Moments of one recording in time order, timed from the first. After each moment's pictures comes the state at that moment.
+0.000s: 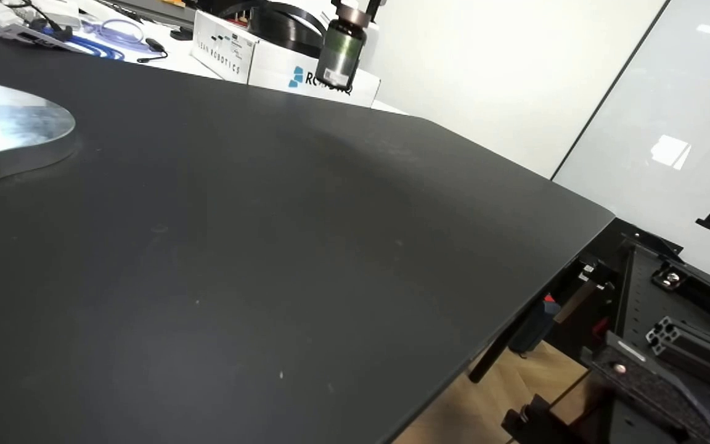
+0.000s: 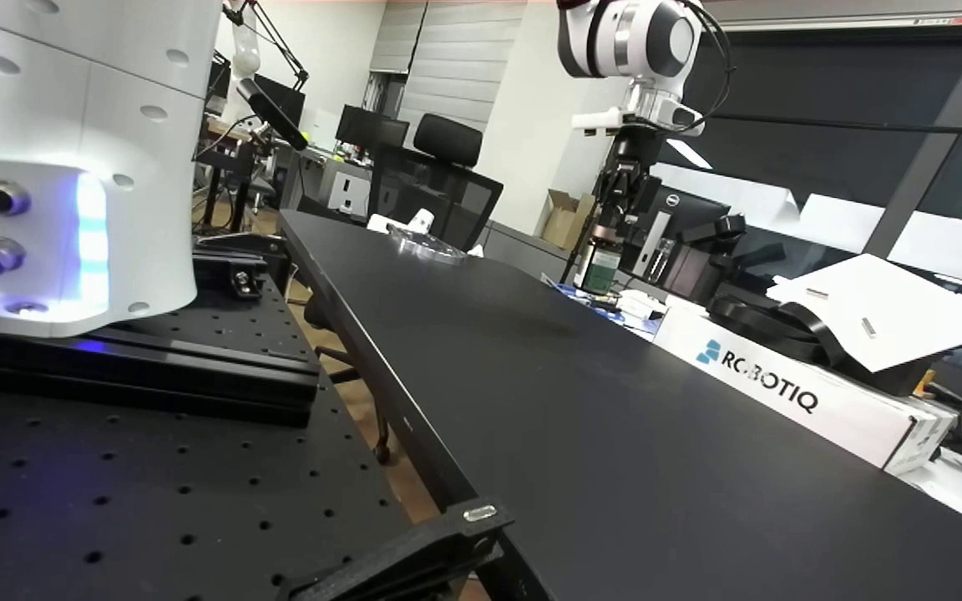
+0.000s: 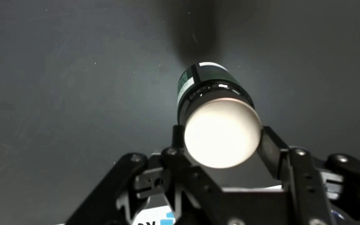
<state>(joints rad) 0.16 0.42 0.00 -1.80 -0.08 2.35 0.52</state>
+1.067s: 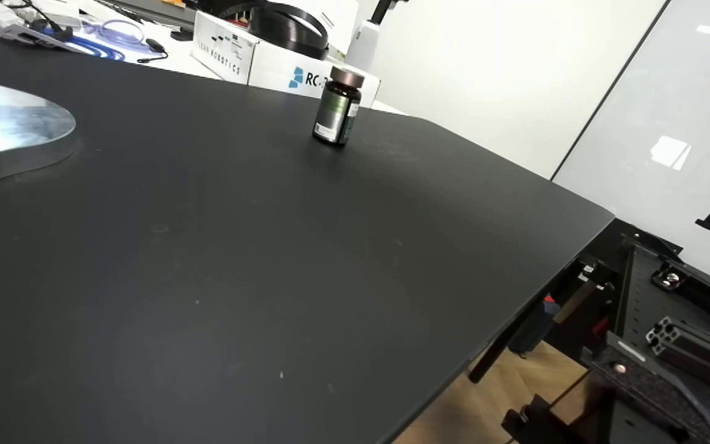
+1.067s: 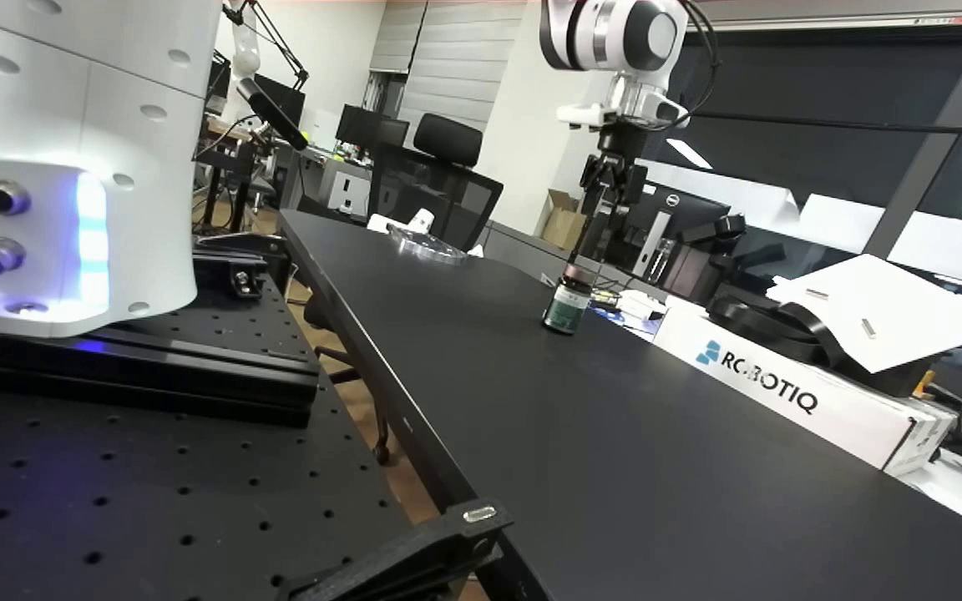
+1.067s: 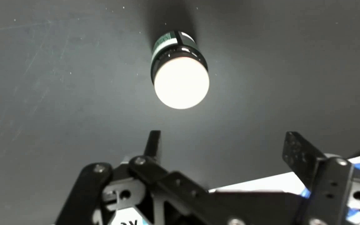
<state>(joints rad) 0.18 0.33 0.01 -1.94 -0.01 2.49 0.49</state>
